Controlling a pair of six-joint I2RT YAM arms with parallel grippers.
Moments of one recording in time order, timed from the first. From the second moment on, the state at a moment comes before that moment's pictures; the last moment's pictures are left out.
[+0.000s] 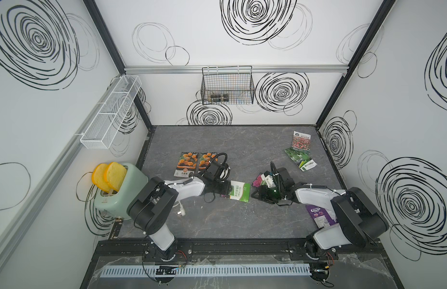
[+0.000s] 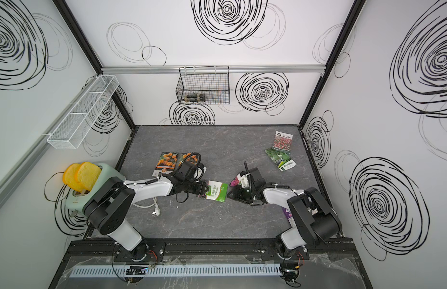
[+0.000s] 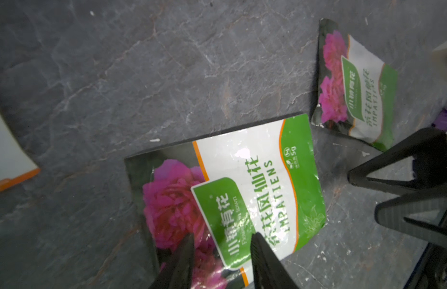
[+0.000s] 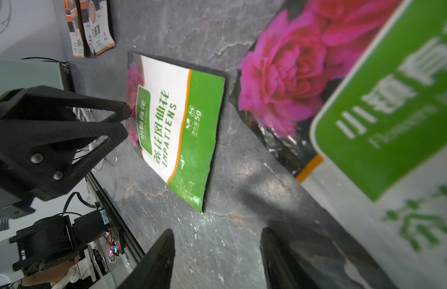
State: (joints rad) left arm -0.58 1.66 0.79 -0.13 0.29 -0.37; right arm 0.48 1.49 0.55 -0.06 -0.56 0.67
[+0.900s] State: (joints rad) left arm -0.58 1.70 0.85 -0.13 0.33 -0.37; right arm 0.51 1.68 0.57 0.26 -0.64 0.75
